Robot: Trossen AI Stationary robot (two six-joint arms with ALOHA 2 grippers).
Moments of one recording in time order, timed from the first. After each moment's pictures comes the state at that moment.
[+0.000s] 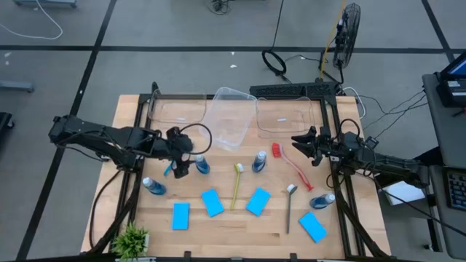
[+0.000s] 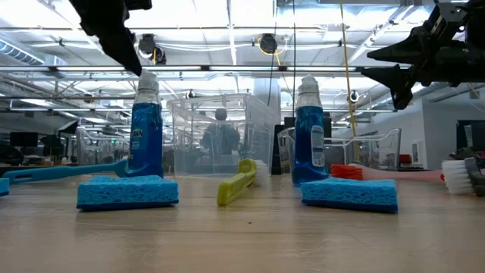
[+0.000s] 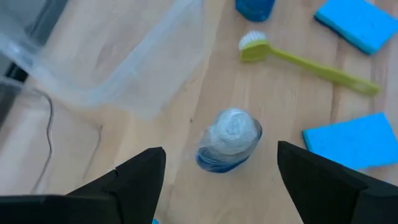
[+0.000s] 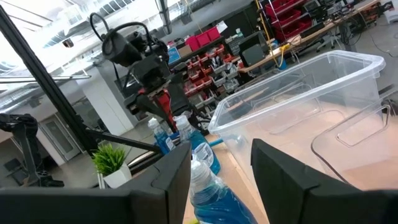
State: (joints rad) left arm -0.16 1.11 0.96 -0.81 -0.29 -0.28; right arm -0.28 0.12 0.02 0.22 -0.13 0.51
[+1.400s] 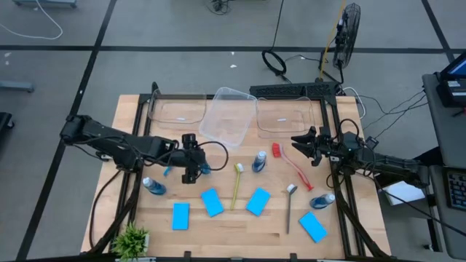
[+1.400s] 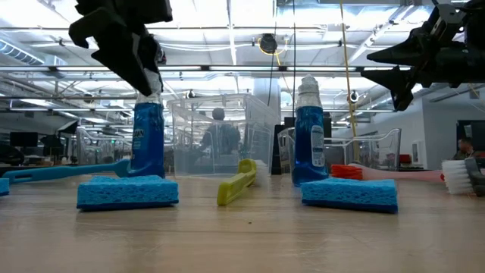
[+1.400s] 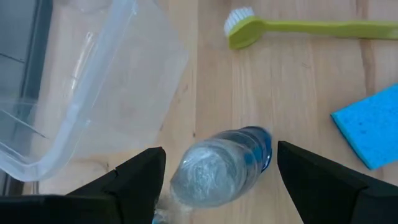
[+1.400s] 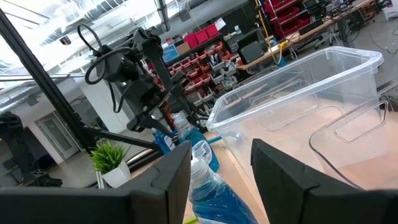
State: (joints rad) left arm -0.19 1.31 0.96 -0.69 -0.34 -0.05; right arm -0.28 0.12 0.02 0.21 -0.13 0.51
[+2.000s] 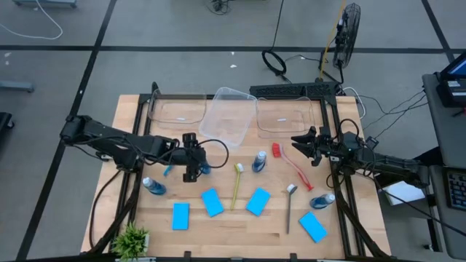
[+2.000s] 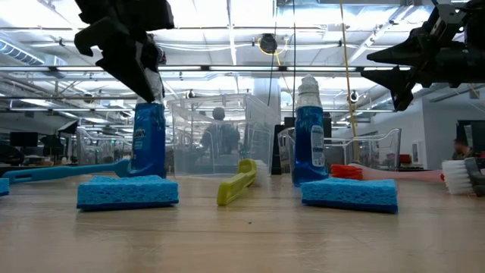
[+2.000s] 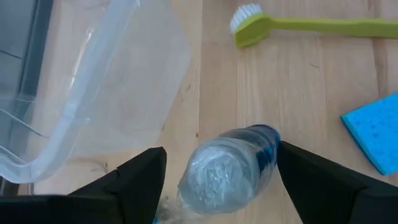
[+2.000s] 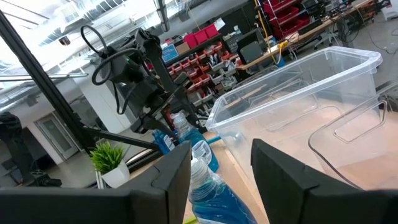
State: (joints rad) left arm -0.16 1.31 0.93 -0.65 -0.33 -0.03; right arm -0.28 0.12 0.02 0.21 -0.13 0.51
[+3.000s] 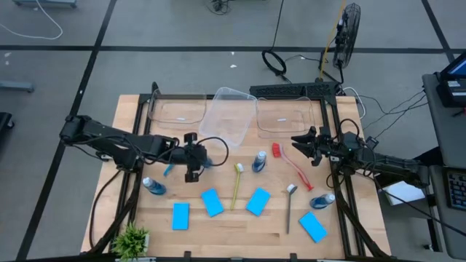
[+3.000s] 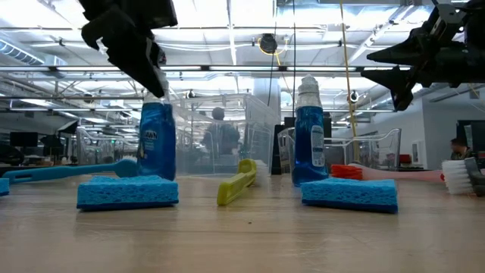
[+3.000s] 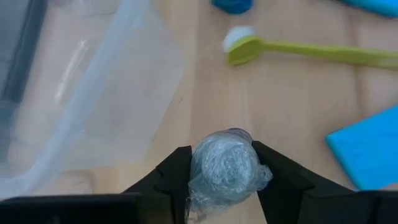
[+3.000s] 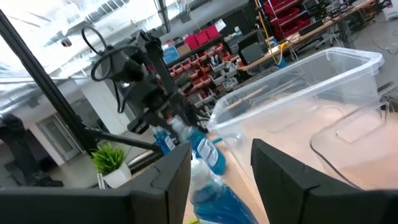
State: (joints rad) left arm -0.17 1.31 0.93 -0.63 -0.24 -0.09; right arm -0.28 0.12 0.02 0.22 -0.13 0.52
